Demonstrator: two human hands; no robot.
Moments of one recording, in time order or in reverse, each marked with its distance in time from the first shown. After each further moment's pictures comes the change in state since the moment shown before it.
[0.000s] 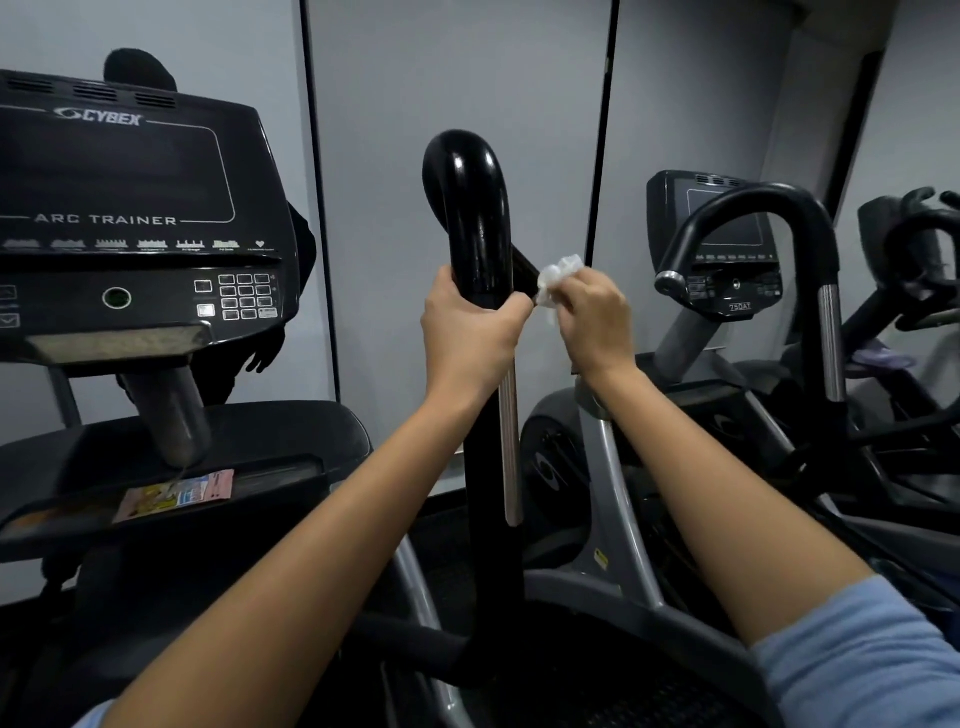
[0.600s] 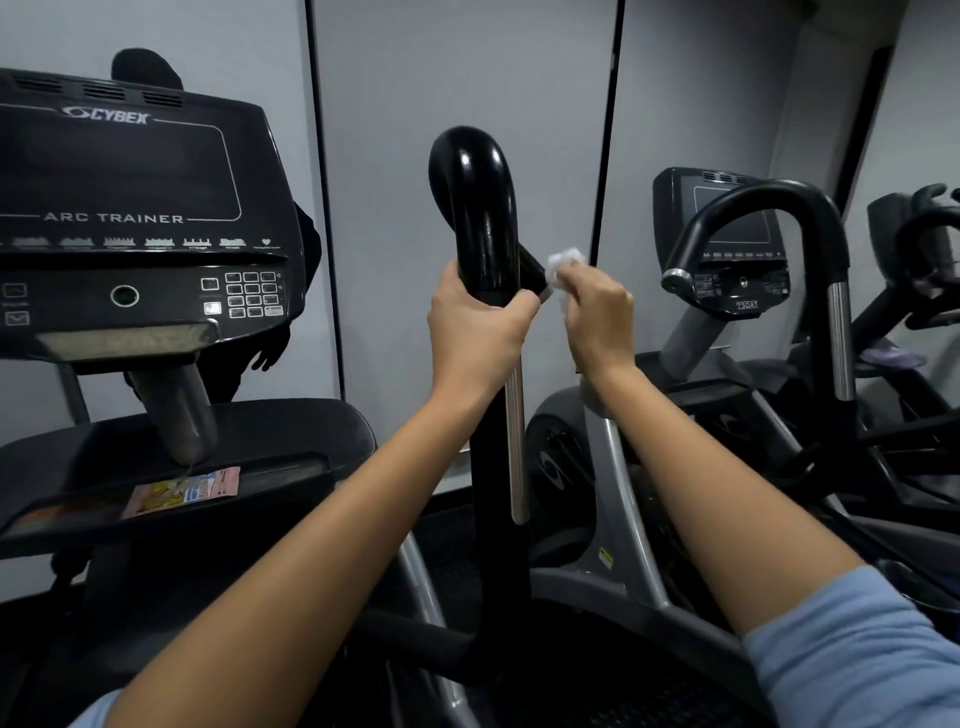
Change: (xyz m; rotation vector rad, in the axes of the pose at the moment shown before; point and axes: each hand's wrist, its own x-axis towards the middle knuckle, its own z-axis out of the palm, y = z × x) left_hand -0.002 0.003 0.000 -0.026 0.000 0.015; right_hand 0.000 -0.005 0.005 0.108 0.120 0.044
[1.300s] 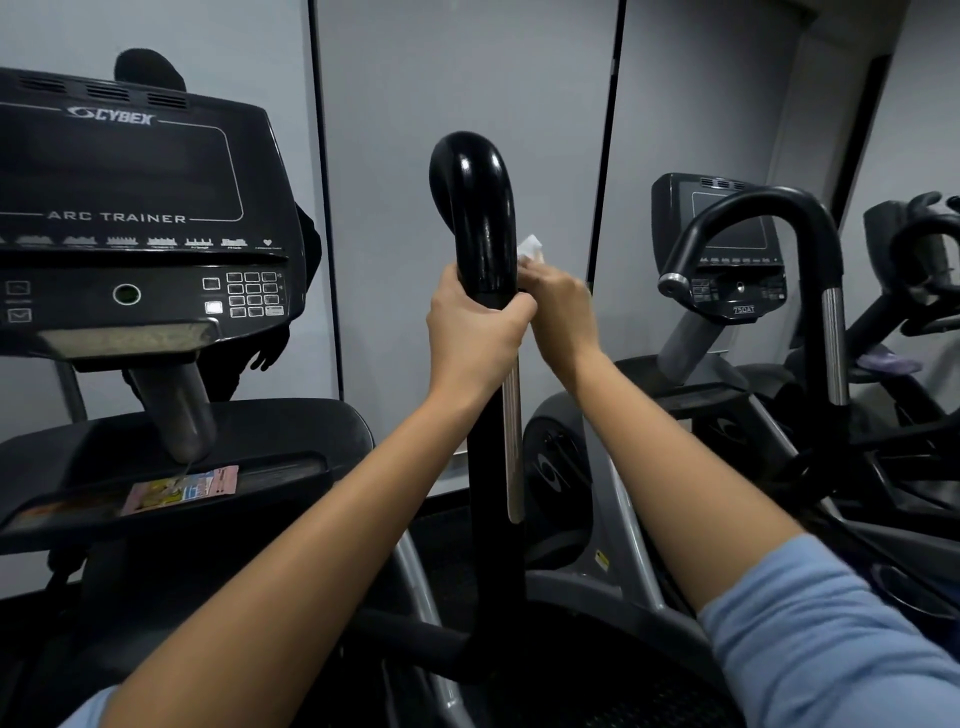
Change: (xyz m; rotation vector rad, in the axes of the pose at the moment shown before) left_hand 0.003 -0.003 0.000 0.044 -0.001 -0.006; right_hand 0.016 -0.014 0.025 -0.232 -0.255 -0.130
